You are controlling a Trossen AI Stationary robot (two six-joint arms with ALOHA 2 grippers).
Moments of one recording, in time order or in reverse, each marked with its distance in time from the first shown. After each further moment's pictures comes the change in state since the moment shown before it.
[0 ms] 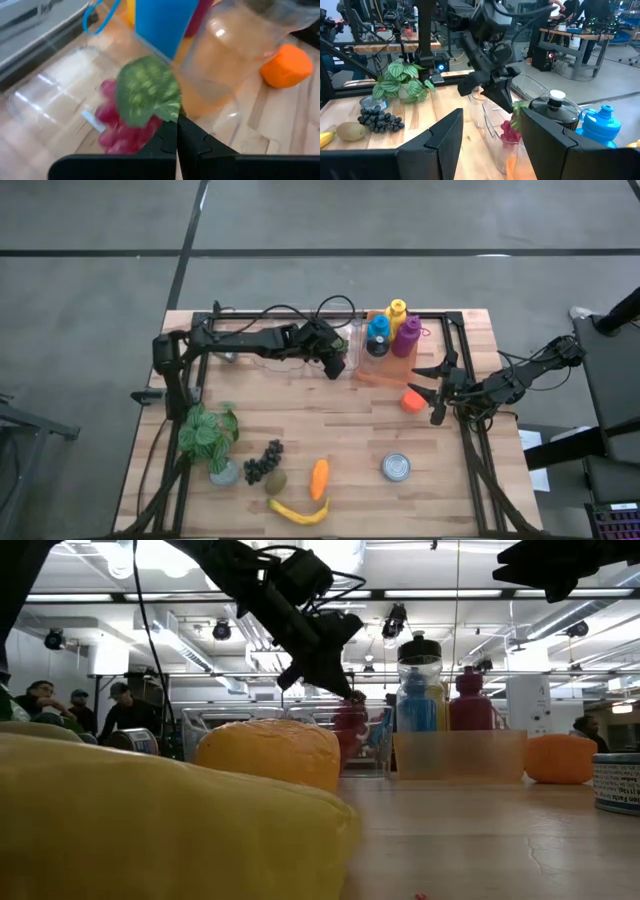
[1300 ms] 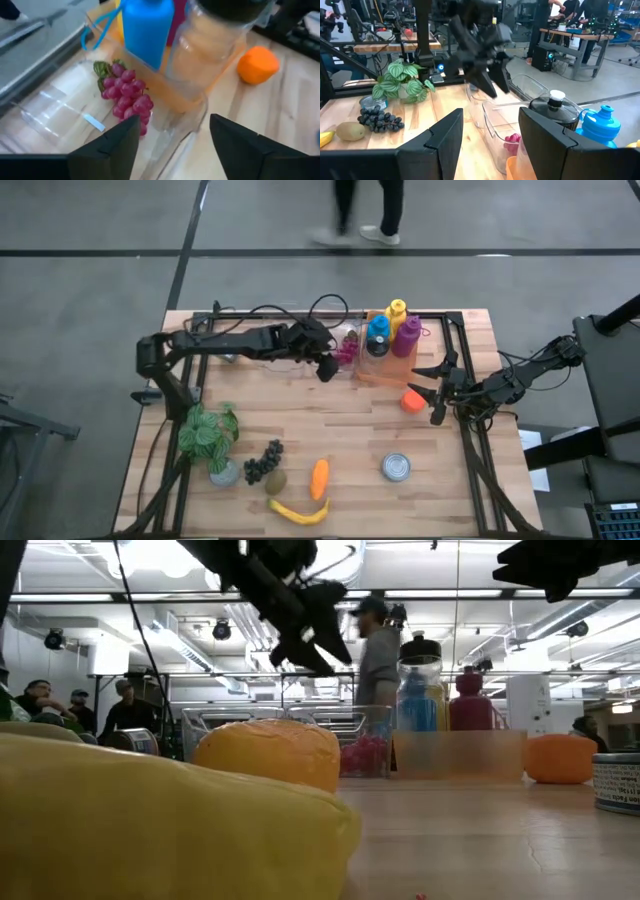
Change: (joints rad) left arm -0.040 -0.129 -0.033 -0.051 -0.010 0.049; right arm 0.000 0.000 0.000 0.000 0.000 -0.001
